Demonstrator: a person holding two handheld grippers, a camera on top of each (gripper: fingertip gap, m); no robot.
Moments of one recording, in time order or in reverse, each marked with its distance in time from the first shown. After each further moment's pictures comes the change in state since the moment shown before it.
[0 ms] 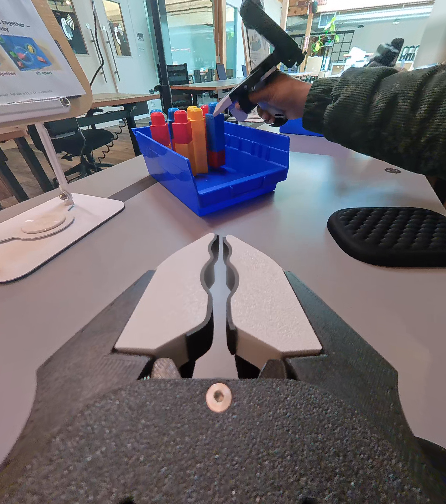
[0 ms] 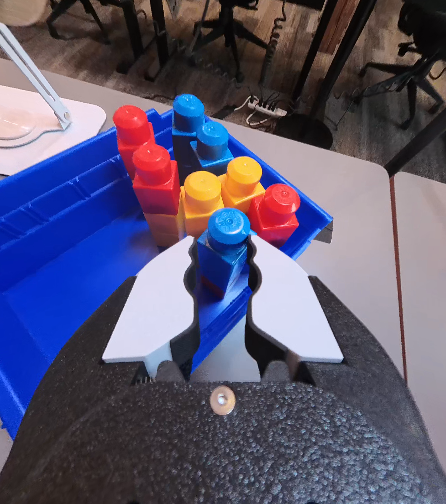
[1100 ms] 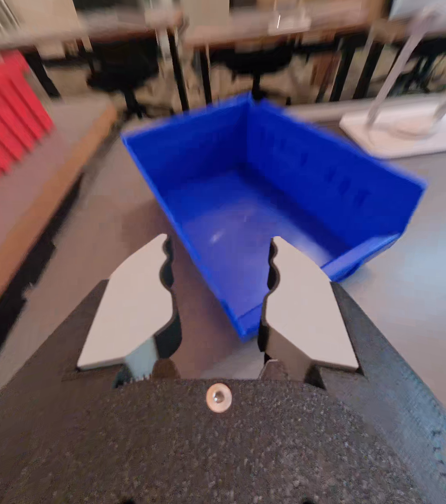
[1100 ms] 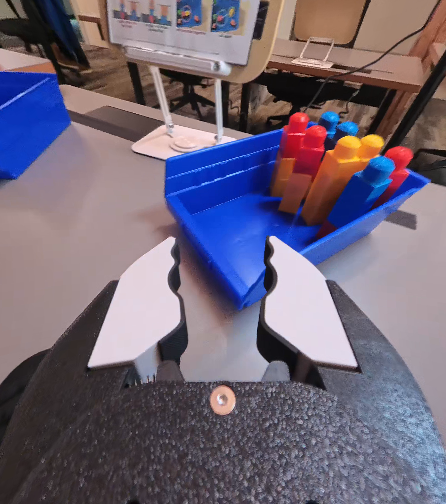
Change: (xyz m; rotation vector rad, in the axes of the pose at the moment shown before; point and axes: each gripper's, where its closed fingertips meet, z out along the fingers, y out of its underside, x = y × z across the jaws) left arm -0.151 0.029 -0.299 -0.290 -1.091 -0.228; right arm -0.133 0.067 -0.156 0.274 -0.224 -0.047
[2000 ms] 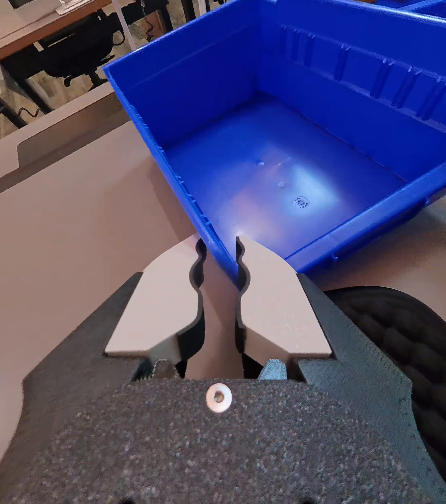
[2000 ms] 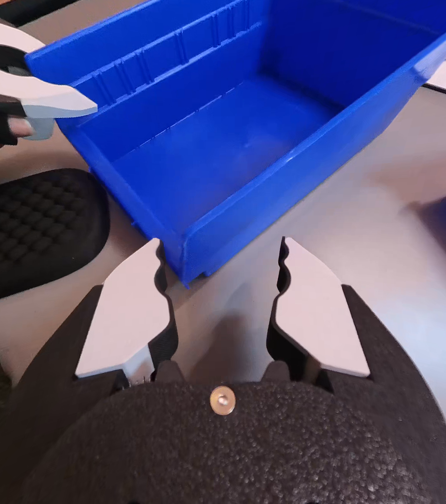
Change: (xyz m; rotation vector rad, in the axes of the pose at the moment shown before) left arm 0.222 0.056 -0.034 -0.044 0.437 0.348; right arm -0.247 0.066 0.065 -0.254 -0.337 -0.038
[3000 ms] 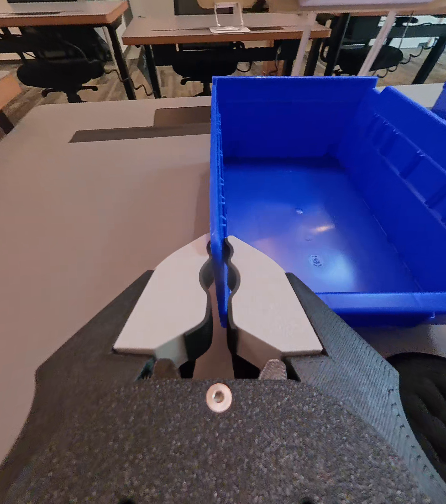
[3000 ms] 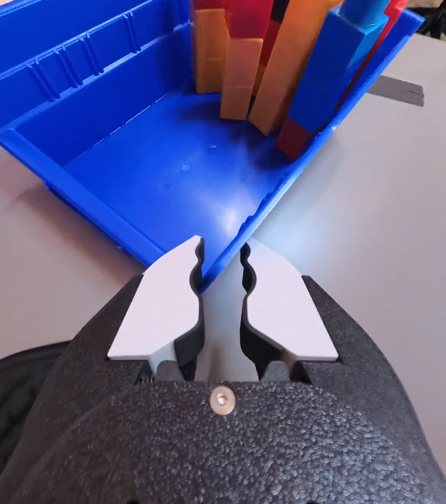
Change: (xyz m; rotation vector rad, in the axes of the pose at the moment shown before) left arm -0.114 0.029 -0.028 0.119 -0.298 -0.354; right arm 0.218 0.044 -0.108 -0.083 0.559 0.195
